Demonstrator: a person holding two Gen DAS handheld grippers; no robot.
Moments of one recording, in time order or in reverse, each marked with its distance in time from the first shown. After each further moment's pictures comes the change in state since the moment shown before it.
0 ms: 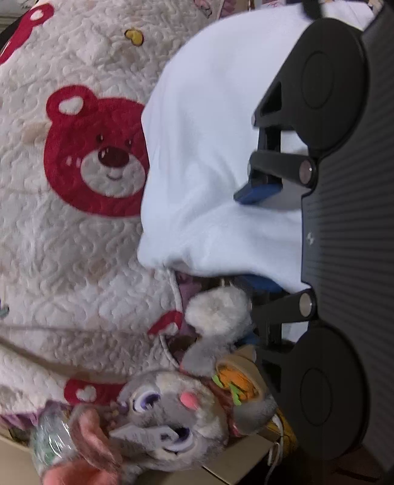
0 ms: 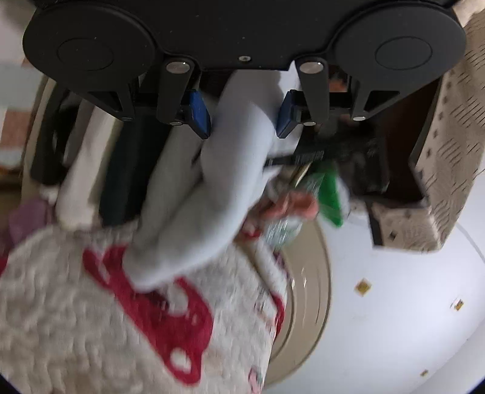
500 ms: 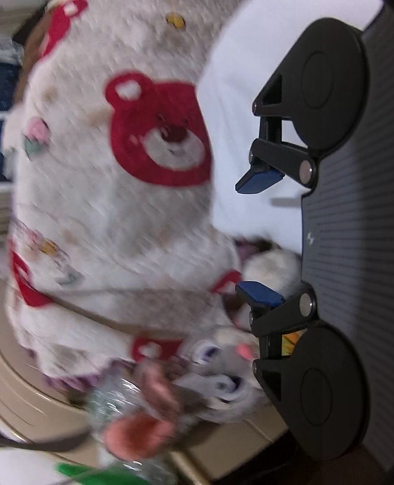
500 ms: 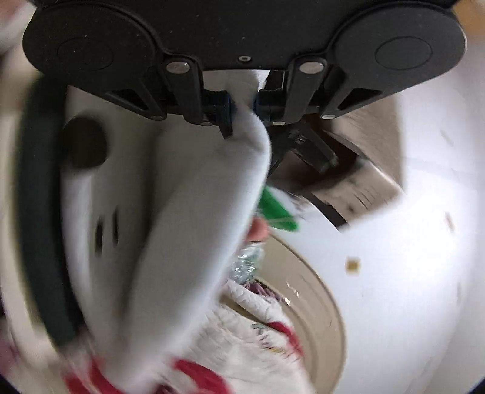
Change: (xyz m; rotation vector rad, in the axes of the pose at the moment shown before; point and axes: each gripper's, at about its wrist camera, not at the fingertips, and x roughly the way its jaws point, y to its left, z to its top) left arm -0.047 -0.015 0.022 0.057 -0.218 0.111; right arm 0.036 0.020 -0.001 0.556 0.092 0.285
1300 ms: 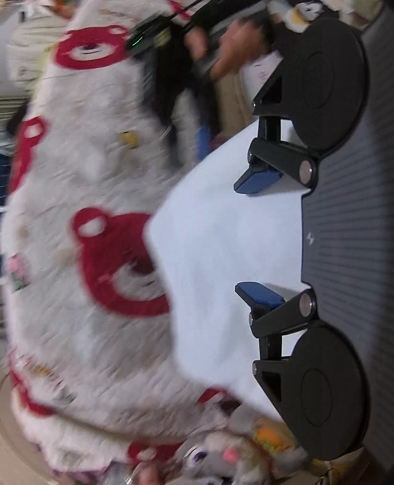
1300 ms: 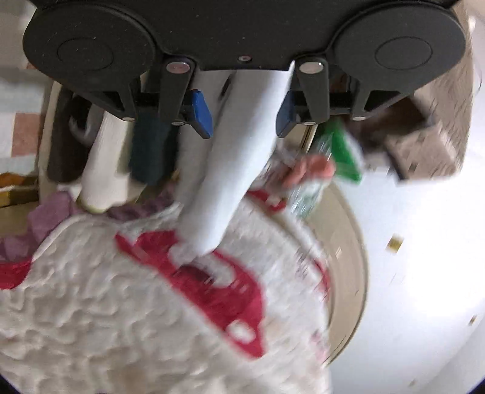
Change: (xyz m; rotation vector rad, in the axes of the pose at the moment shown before) left arm -0.019 -0.065 -0.054 0.122 0.037 -0.338; right arm -0.050 0.003 0.094 -0.327 -0.230 -0.311
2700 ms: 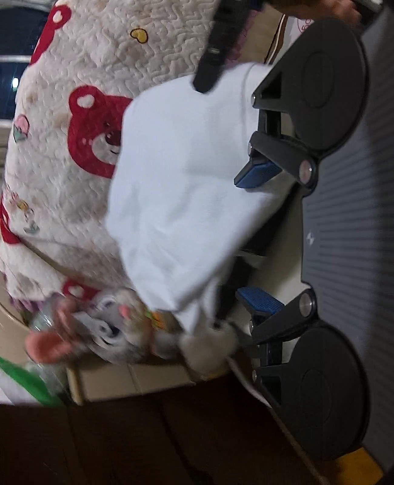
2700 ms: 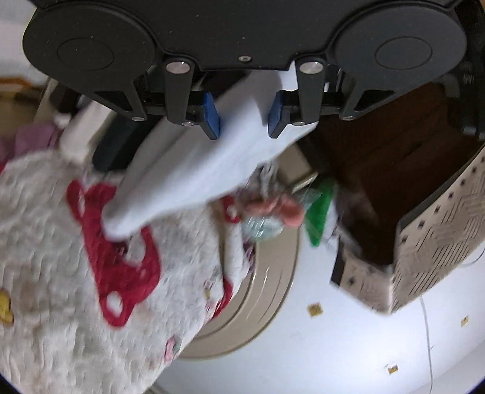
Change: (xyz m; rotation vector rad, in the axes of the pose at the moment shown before) left arm -0.077 -0.060 -0.109 -0.388 -0.054 0.544; right arm -0.018 0.028 -0.131 -0.675 -0.030 0.073
